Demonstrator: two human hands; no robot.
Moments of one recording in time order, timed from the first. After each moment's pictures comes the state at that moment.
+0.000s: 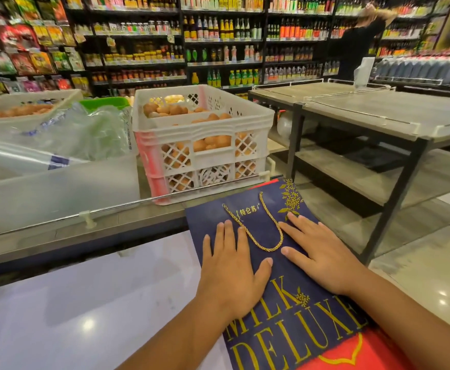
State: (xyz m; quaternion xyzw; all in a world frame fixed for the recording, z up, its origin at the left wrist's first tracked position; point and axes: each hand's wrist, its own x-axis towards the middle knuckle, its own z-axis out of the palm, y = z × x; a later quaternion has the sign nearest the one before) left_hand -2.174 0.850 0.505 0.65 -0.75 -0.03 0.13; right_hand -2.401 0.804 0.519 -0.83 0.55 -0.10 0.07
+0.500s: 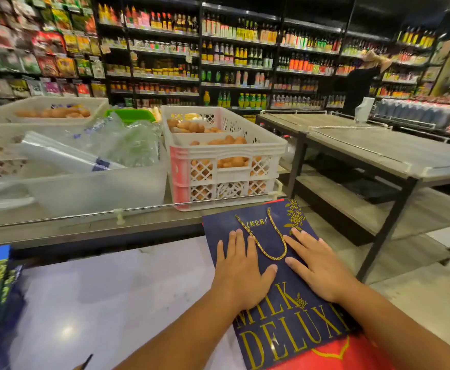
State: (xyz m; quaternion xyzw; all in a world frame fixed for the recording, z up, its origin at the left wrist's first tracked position) left_hand -2.170 0.850 0.514 0.65 -0.75 -0.07 0.12; right_hand -2.401 0.806 0.519 -0.82 0.56 -0.08 0.04
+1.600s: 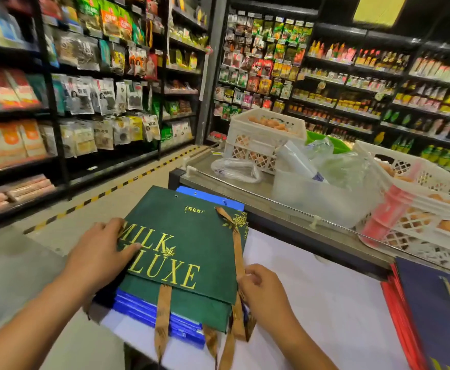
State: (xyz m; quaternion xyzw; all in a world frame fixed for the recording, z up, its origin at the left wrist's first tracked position) left_hand -1.732 1.258 0.546 0.93 -0.25 0.01 0.26; right_hand -1.976 1.036 0.532 -0.82 0.37 -0.18 0.40
